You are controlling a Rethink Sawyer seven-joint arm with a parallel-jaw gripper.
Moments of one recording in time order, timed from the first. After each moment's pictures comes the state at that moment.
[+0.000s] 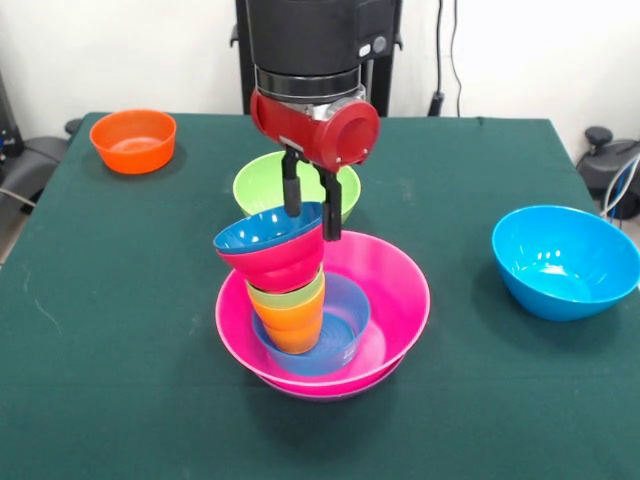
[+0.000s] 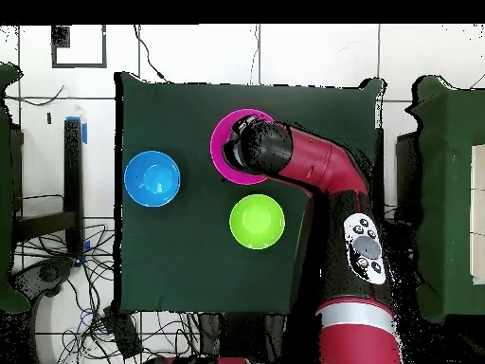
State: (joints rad) arm -0.30 -0.61 0.04 1.44 0.08 0.56 2.36
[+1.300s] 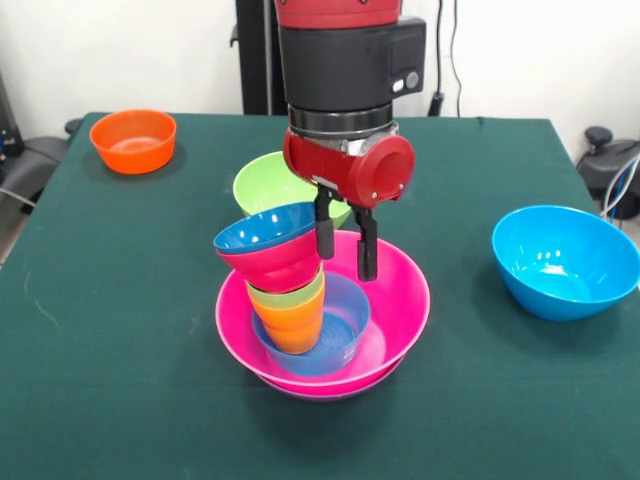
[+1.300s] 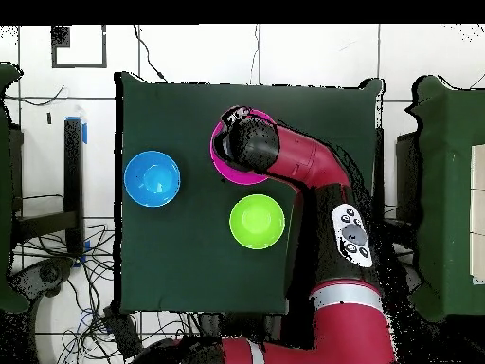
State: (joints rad) arm -0.31 -0.57 0.10 1.45 0.10 0.44 2.36
